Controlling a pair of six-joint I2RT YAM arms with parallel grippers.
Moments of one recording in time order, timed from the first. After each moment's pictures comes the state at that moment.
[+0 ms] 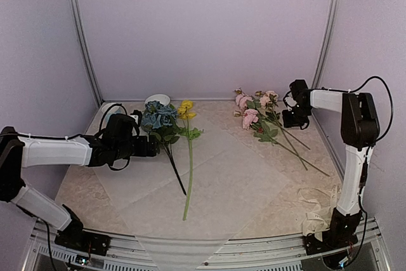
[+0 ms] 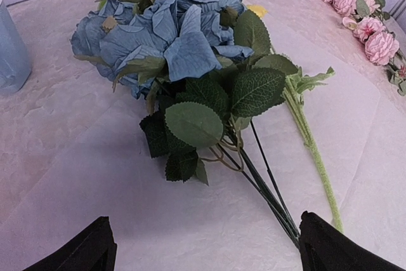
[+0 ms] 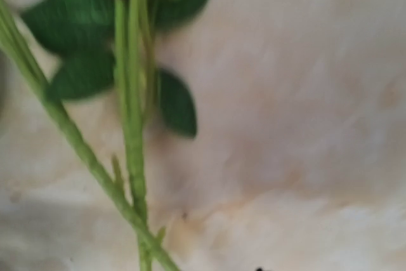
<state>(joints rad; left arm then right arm) -0.60 1.41 0.71 0.05 -0.24 -0.36 0.11 2.09 1.59 -0.57 0.05 0.01</state>
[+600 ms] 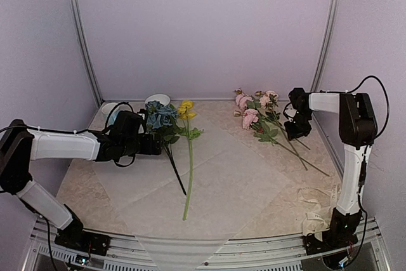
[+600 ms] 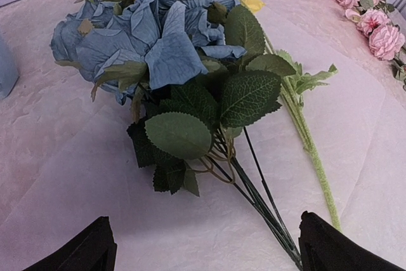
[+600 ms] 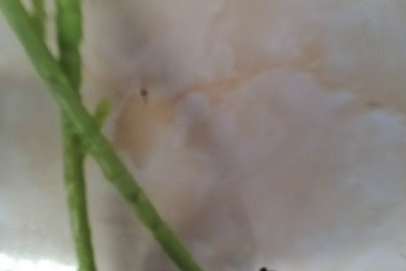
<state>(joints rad) -0.61 1.50 0.79 0.02 -0.24 -0.35 0.10 2.12 1.59 -0.73 0.12 -0.11</state>
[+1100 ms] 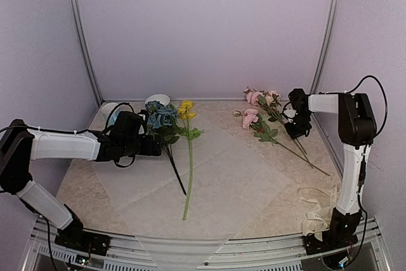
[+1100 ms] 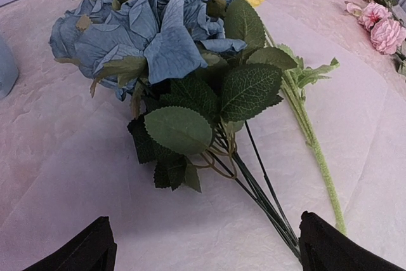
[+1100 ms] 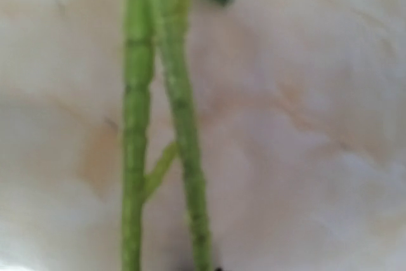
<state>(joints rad) -0.61 1.50 0.79 0.01 -0.25 -0.34 0.10 2.15 1.59 -0.67 0.16 -0.22</state>
